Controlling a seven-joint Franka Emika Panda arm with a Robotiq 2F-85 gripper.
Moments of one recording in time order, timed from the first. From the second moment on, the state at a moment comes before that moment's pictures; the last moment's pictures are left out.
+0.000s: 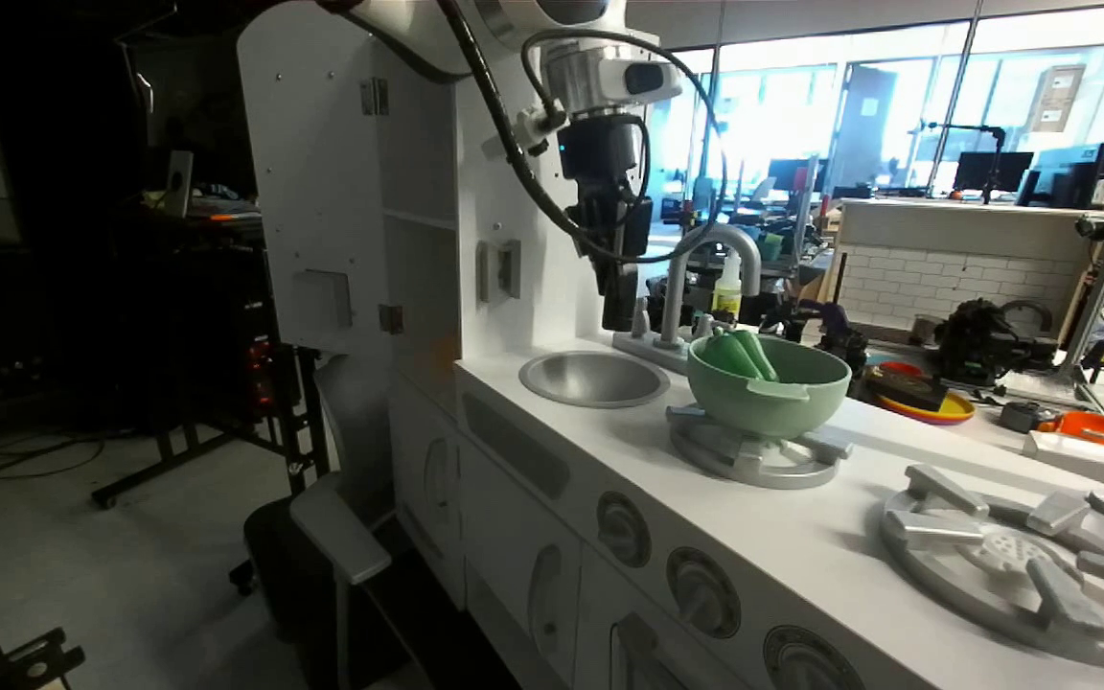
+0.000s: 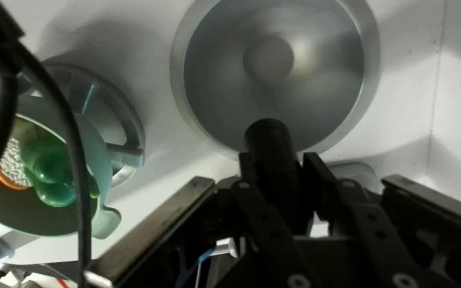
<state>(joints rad) 0.09 1.08 -0.14 -0.64 -0.09 1.78 0.58</state>
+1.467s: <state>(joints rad) 0.28 0.31 0.08 -1.58 -0.30 1.67 0.01</state>
